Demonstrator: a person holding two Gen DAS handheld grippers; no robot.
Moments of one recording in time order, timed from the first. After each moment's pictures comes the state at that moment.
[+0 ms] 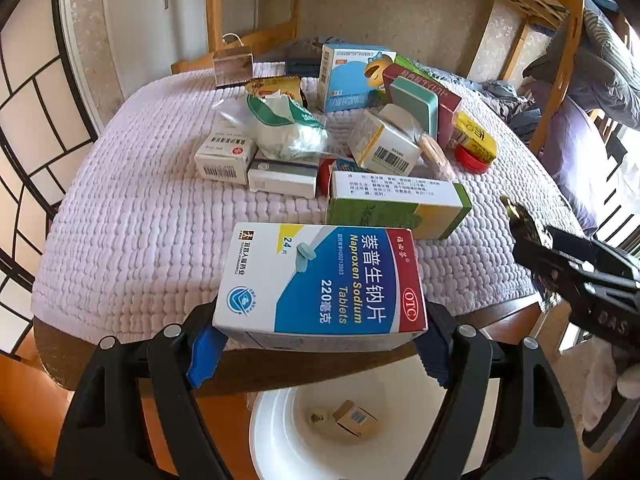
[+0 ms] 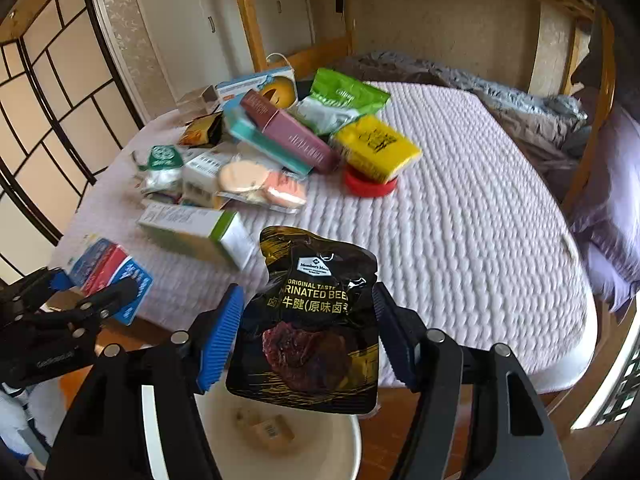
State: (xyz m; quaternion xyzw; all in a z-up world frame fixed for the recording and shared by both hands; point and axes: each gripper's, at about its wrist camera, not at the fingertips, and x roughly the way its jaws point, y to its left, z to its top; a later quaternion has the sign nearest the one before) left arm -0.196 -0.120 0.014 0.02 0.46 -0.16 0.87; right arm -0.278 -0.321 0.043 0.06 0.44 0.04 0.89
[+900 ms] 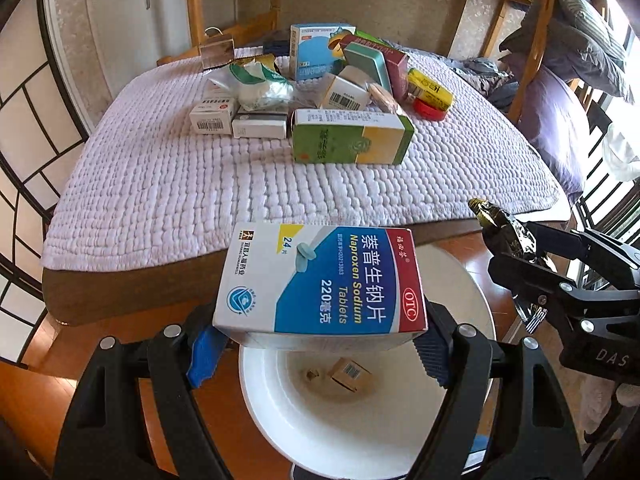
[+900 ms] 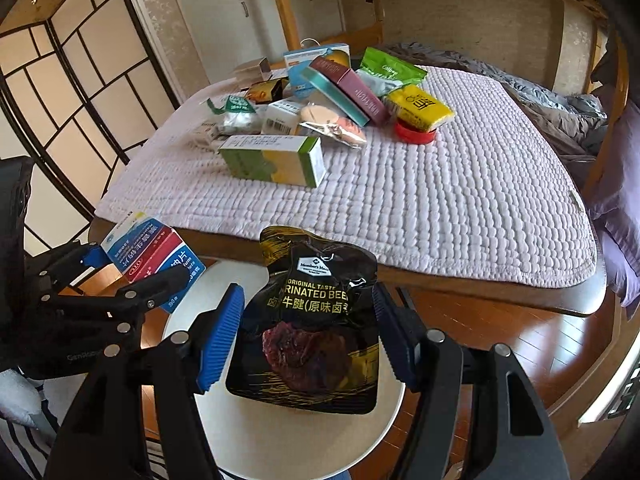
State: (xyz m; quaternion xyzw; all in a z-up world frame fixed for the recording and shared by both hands) left arm -0.261 -0.117 0.018 0.05 0.48 -0.18 0.86; right arm -0.348 -0.287 0.046 0.05 0.46 0.09 0.88
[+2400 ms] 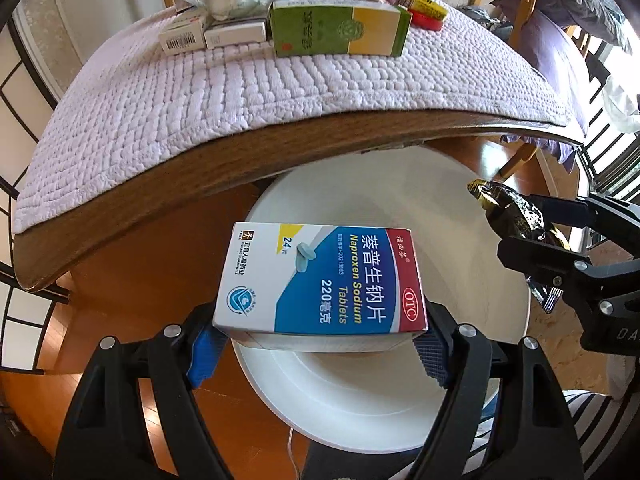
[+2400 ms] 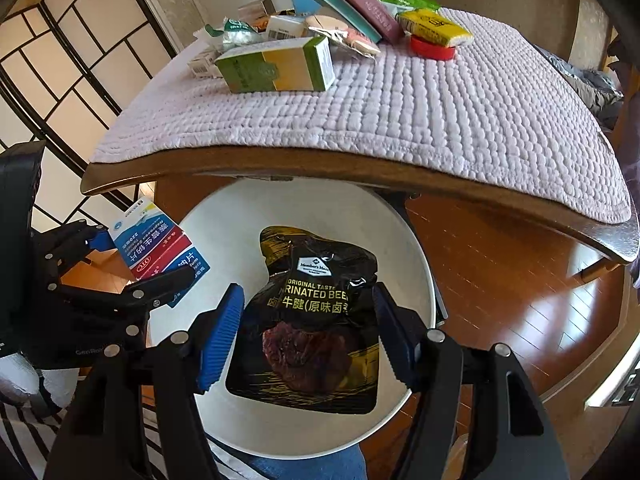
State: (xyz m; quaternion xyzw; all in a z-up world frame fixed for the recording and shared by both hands) left arm -0.273 -0.122 -0.041 0.10 0.54 -0.20 0.81; right arm -0.357 -0.279 -0.012 0.05 0.53 0.11 0.84
